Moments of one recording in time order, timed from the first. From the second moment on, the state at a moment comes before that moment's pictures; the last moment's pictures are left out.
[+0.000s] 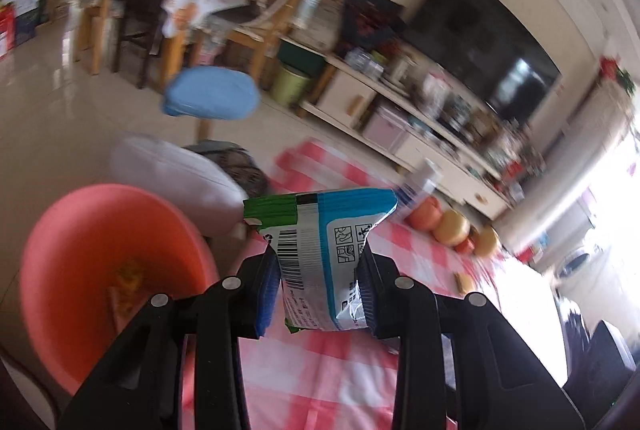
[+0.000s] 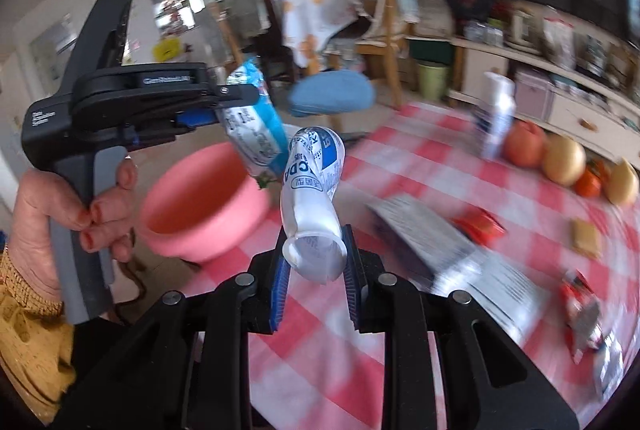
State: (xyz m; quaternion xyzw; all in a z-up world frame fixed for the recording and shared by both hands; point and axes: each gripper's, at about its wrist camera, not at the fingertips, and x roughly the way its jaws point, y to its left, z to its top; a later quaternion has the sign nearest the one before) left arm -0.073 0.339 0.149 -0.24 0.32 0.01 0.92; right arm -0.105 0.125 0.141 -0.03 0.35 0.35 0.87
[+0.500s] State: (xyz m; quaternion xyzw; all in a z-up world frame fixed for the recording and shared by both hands) left arm -0.083 0.479 0.093 -0.29 0.36 0.20 0.86; right arm -0.089 0.288 0.106 -0.11 0.36 0.40 0.83
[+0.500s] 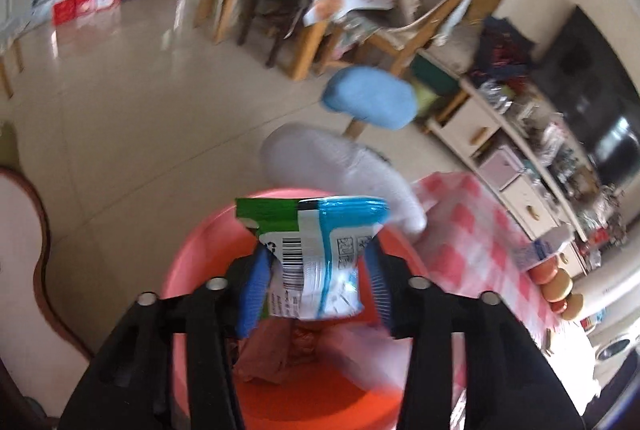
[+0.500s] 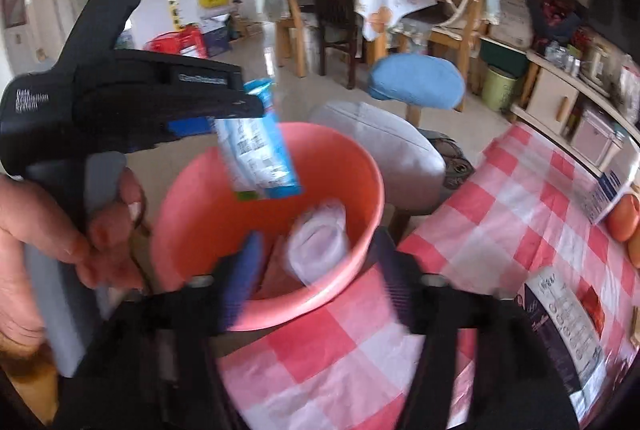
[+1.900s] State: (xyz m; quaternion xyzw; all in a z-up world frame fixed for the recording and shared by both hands) left arm -0.076 0.259 0.179 -0.09 0.23 0.08 0.96; right arm -0.154 0.031 0.129 -0.01 0.31 0.23 0.92
